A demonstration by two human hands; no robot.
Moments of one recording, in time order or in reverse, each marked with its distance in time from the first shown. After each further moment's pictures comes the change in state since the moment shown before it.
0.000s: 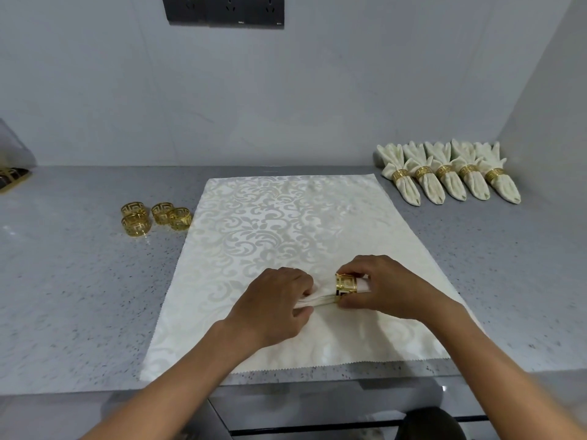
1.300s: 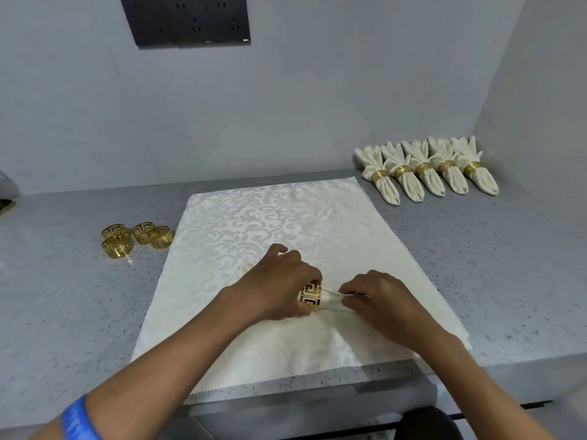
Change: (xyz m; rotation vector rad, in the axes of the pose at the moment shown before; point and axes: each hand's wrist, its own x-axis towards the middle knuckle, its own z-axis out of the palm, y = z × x) left_hand 0.063 0.030 -0.028 0.272 -0.276 0.134; right_hand -0.033 0.035 0.024 -0.089 0.317 -0.089
